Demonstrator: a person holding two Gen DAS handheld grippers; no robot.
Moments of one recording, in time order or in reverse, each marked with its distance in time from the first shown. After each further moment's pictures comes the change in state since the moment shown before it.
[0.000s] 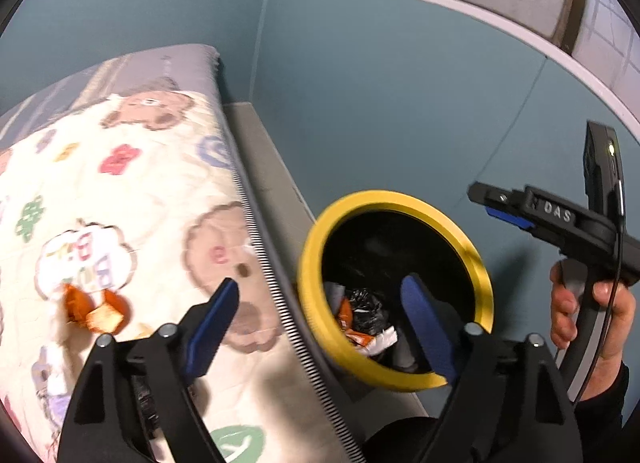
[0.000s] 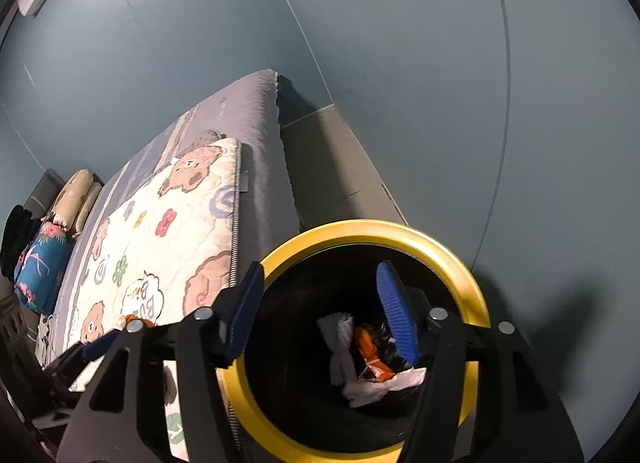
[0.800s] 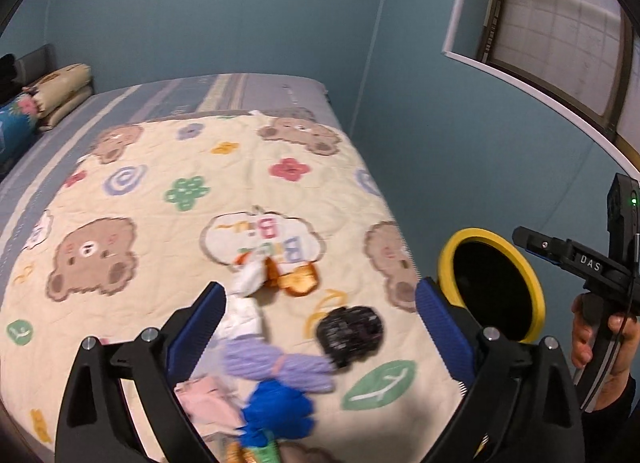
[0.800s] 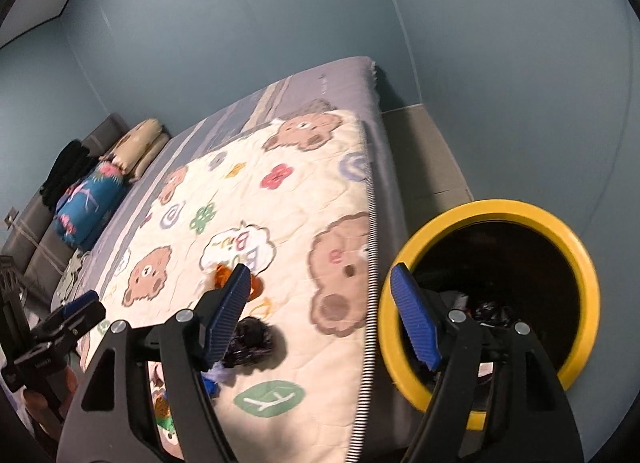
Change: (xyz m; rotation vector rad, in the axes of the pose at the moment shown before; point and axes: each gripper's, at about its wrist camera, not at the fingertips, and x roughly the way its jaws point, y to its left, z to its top) left arm -0.159 0.127 -0.056 -0.164 -0.144 0.259; right arm -0.022 0.155 -0.059 -0.206 0.037 0.209
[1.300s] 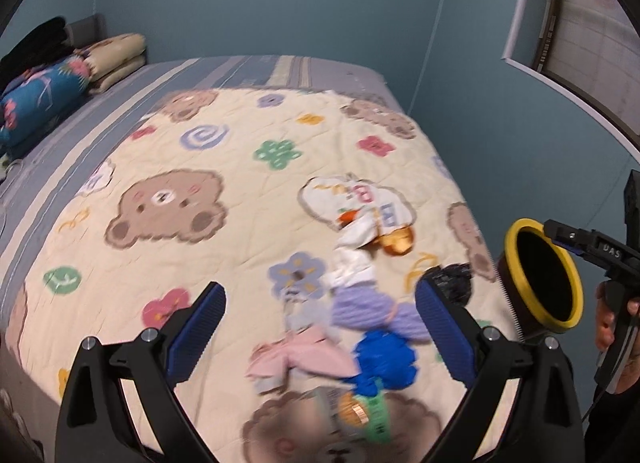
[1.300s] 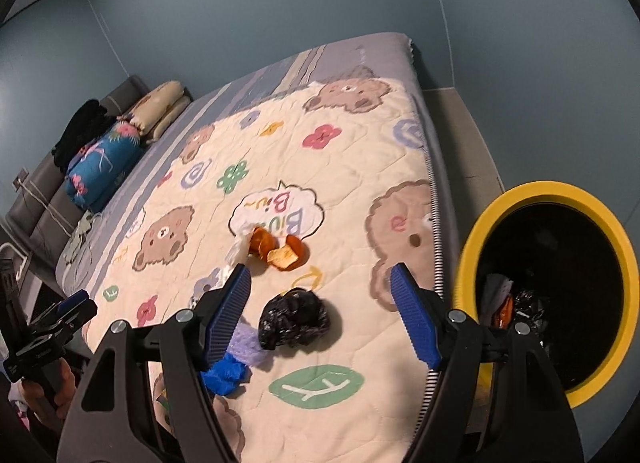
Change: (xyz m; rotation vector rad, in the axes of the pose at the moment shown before) left arm -0.031 0.106 -0.050 -0.114 0.043 0.131; right arm 0.041 0.065 -0.030 -0.087 0.099 0.050
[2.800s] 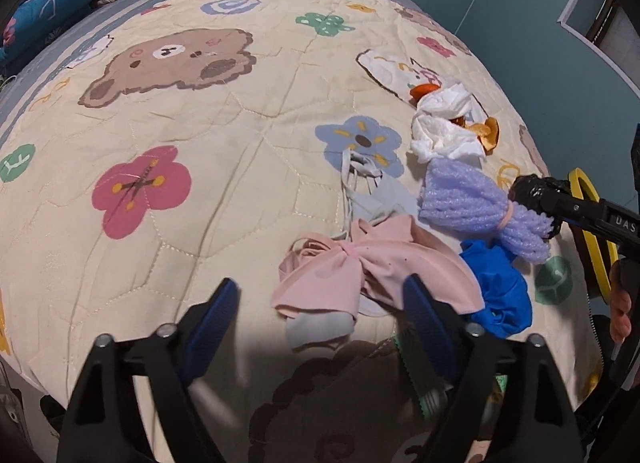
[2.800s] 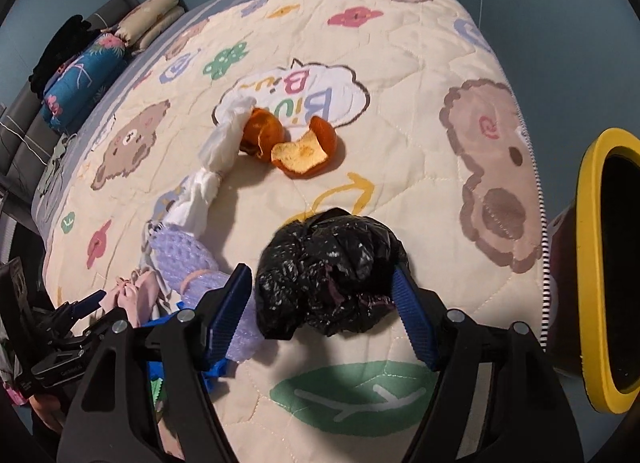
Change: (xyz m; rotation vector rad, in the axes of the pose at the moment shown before) left arm 0.115 0.050 -0.089 -0.113 0.258 -0.006; right arm 0.145 0.045 -0.056 -0.099 0.299 -0.061
